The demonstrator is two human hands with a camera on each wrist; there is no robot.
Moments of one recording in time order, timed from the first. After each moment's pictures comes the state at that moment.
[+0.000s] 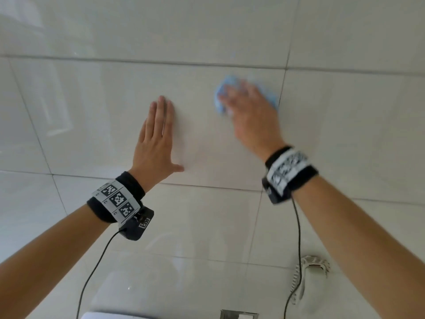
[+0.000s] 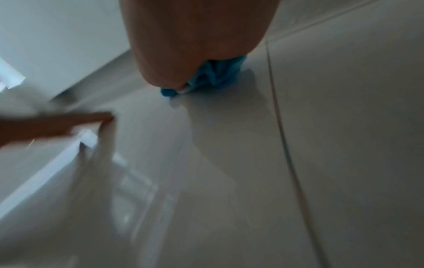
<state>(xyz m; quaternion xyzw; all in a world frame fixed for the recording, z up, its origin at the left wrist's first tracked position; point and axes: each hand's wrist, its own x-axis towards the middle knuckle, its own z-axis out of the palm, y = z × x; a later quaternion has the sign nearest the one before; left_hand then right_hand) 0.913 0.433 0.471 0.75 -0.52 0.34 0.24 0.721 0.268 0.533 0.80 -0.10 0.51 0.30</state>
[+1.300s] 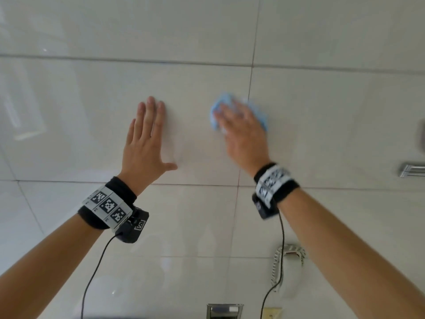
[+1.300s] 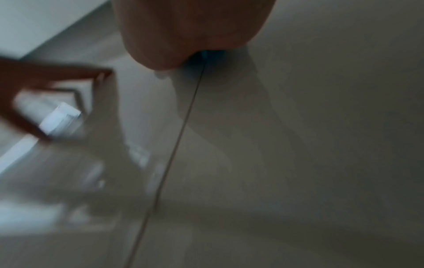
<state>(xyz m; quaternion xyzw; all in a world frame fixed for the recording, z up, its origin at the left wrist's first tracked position) 0.881 0.414 0.467 0.73 -0.53 0.32 0.27 0.679 0.248 0.487 0.78 -0.12 0.52 0.32</state>
